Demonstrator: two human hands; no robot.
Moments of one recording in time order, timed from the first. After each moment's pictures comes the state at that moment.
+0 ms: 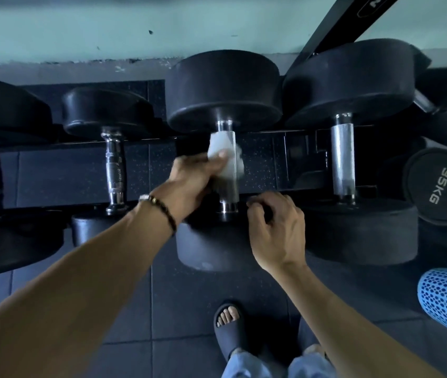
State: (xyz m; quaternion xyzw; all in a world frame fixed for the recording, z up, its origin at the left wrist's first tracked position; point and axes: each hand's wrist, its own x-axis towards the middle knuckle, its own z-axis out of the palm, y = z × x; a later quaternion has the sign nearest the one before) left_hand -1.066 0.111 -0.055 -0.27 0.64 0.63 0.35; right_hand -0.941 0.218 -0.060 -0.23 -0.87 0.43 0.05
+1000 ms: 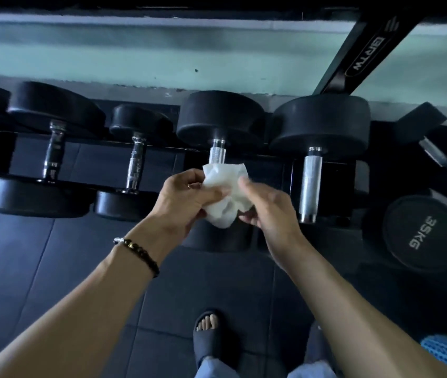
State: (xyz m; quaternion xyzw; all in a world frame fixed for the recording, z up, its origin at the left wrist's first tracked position) left_hand -0.976 0.139 0.050 -0.23 0.68 0.65 0.24; right_hand -0.944 0.298 0.023 -0.17 -0.66 0.71 -0.20
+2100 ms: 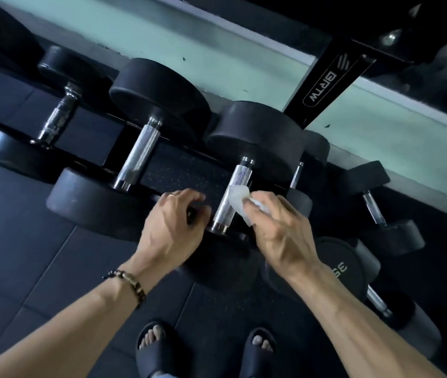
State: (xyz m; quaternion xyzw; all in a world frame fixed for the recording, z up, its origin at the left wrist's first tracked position) left_hand -0.927 0.292 -0.013 -0.13 0.92 0.37 0.07; right_hand -0.958 0.493 -0.029 0.29 -0.94 0.19 0.06
